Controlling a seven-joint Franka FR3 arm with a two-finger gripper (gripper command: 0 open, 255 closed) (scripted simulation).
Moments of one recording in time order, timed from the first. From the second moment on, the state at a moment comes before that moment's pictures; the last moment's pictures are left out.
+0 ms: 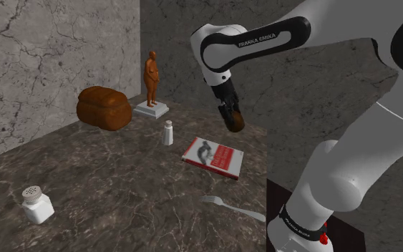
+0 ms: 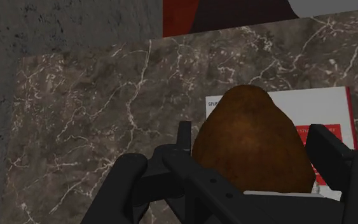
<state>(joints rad) 0.06 -0.25 -0.02 -2.21 -0.30 1.44 -0.13</state>
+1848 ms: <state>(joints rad) 0.19 -0.69 0.15 -2.74 -0.07 1.49 0.08</state>
